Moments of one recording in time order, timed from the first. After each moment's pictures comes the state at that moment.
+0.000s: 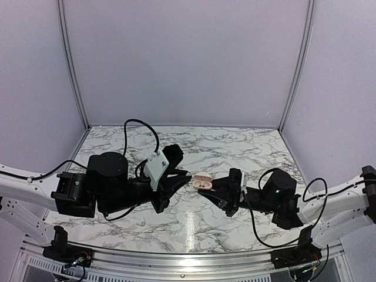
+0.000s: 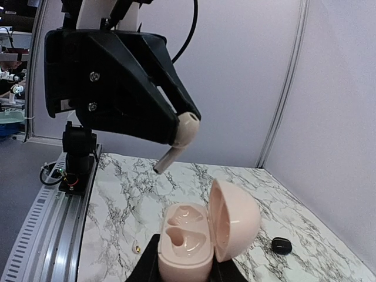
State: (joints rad) left arm -1.41 1.25 0.94 0.12 -0.39 0.09; right arm 1.08 1.21 0.38 0.97 -0.28 -0.20
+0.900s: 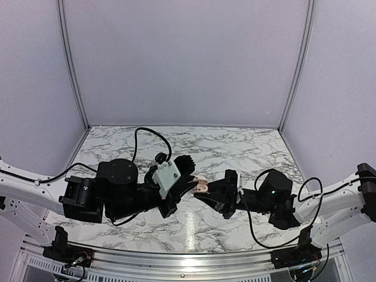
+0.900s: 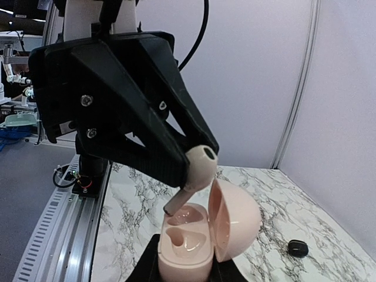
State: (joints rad) left arm -1.44 1.32 0.95 0.16 -0.41 0.19; right arm 1.10 1.27 0.40 1.00 -0.31 -0.16
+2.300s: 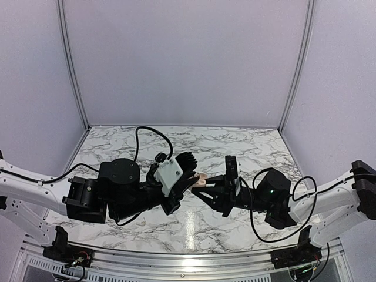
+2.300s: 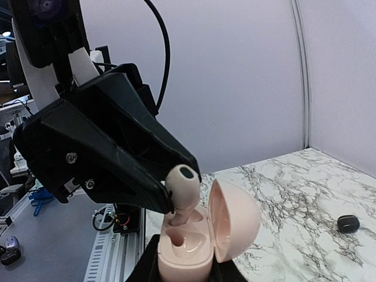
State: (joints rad) left arm -1.45 1.35 0.96 0.21 -0.46 0.22; right arm 1.10 1.33 0.42 1.11 -0.31 0.21
